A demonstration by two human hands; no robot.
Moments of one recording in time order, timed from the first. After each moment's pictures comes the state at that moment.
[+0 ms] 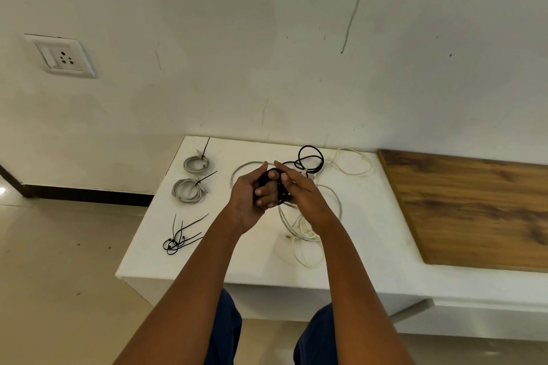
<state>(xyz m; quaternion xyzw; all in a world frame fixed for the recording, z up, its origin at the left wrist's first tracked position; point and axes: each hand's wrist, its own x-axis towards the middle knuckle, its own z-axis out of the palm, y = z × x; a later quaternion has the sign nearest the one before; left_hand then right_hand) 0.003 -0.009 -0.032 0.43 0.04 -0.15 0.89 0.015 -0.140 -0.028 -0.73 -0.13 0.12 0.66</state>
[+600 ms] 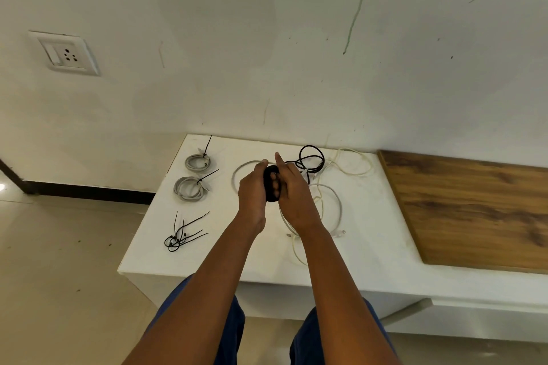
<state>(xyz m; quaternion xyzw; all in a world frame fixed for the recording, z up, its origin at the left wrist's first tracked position) 0.000 -0.032 -0.028 0.55 0.20 0.05 0.81 0.010 -0.120 -0.036 -0.86 -0.20 -0.04 0.47</state>
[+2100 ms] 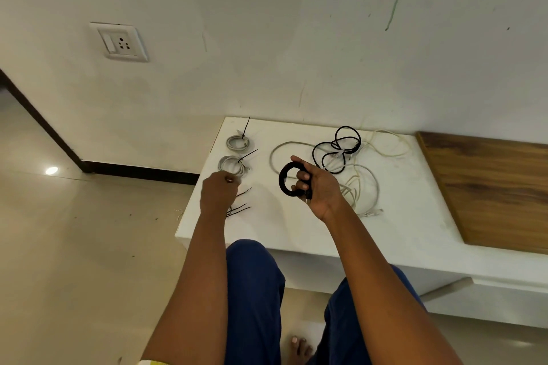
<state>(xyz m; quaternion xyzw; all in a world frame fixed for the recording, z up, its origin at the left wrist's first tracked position) -0.049 0.105 -0.072 0.86 0.28 0.05 0.43 -0.016 -0.086 -0.036 -0.48 0.13 0.23 0.84</state>
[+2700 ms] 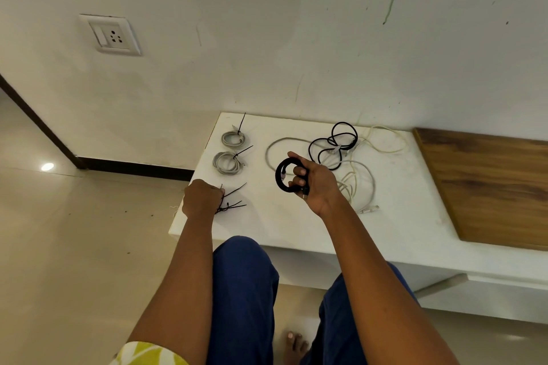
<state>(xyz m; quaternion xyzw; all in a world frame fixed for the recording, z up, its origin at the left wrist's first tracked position) -0.052 0.119 -0.093 0.83 0.41 0.01 0.38 -0.011 -0.089 -0.036 -0.49 0.14 0.24 0.82</state>
